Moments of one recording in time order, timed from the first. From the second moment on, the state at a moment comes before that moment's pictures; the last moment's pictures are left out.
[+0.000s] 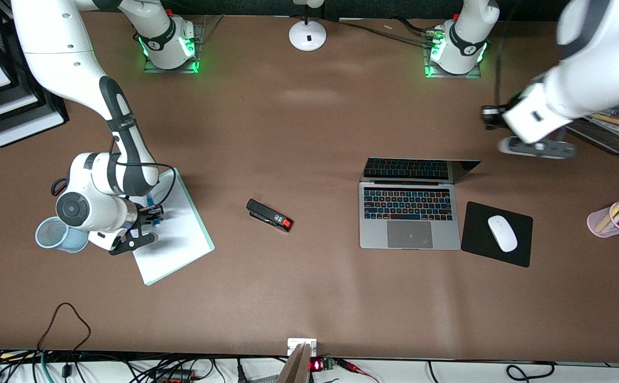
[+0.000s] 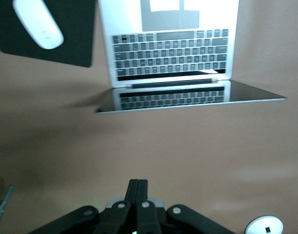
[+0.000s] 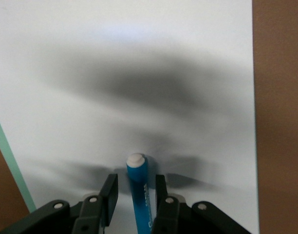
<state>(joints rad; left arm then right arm) -0.05 0.02 -0.19 -1.79 -0.10 1.56 -0.15 0.19 0.70 -0.13 -1.66 0.10 2.18 -0.33</state>
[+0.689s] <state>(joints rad) -0.05 0.01 -0.34 -2.13 -0.10 2.00 -0.28 0.19 0.70 -0.13 -1.66 0.10 2.19 -0.33</state>
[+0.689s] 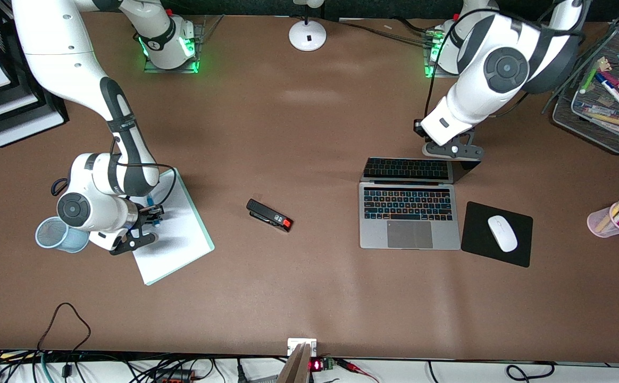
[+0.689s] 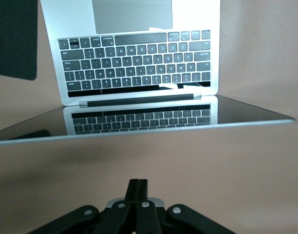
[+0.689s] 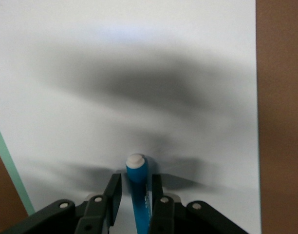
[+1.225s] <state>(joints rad) -0.04 0.08 -0.34 -2.15 0.01 2.22 -0.28 0.19 0.70 -0.13 -1.66 0.10 2.19 -0.33</state>
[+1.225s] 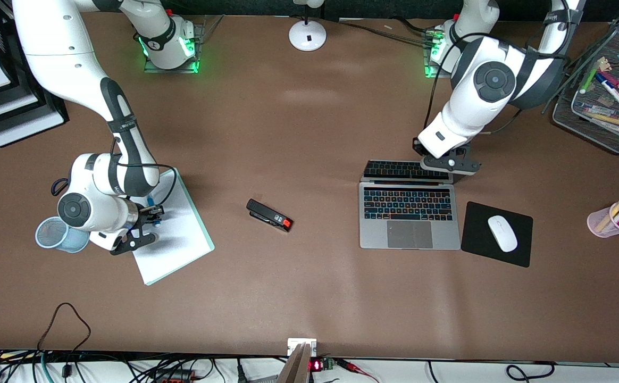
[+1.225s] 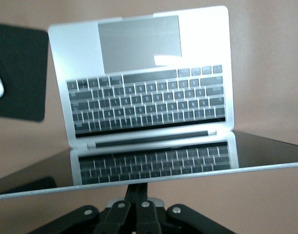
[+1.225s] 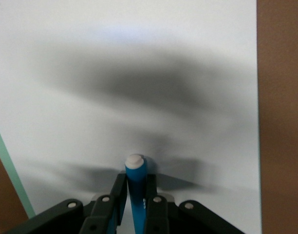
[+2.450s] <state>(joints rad) -0.01 0.53 -0.32 -1.89 0.08 2.57 -0.27 0.20 0.58 -0.12 -1.56 0.10 2.18 -0.49</state>
